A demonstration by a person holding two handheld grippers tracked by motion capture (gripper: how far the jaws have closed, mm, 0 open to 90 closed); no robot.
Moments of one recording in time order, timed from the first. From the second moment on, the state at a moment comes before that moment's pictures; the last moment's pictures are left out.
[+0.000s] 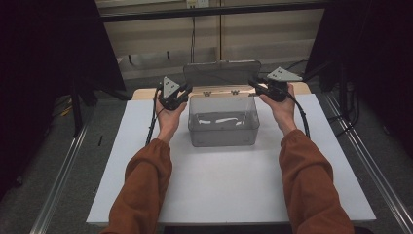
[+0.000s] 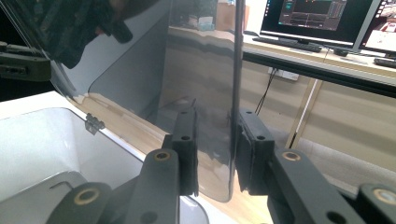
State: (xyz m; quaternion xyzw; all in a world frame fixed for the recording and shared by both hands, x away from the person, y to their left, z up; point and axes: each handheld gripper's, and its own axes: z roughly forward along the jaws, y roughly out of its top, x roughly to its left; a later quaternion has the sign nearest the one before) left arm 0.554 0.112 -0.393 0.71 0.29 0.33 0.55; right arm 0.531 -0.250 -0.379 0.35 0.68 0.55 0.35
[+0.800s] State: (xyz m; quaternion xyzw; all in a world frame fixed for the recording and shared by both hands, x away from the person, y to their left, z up) left arm 0.567 0.108 -0.392 0.71 0.30 0.32 0.54; right arm 0.544 -0.252 -0.392 0.38 0.68 0.53 0.33
